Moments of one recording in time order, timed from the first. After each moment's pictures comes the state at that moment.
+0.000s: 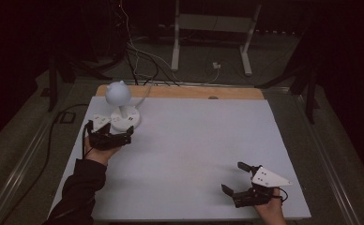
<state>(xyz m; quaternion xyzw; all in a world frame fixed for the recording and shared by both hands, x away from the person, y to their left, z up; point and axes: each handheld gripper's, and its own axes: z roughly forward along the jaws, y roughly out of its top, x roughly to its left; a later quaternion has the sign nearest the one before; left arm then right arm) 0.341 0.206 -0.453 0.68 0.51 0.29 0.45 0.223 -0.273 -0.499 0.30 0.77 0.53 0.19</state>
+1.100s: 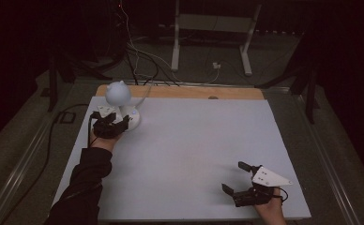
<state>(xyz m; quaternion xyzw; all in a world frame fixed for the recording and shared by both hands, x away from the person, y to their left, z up) 0.383 0.200 -0.463 0.67 0.56 0.29 0.38 0.224 -0.274 -0.499 0.30 0.77 0.54 0.19</state>
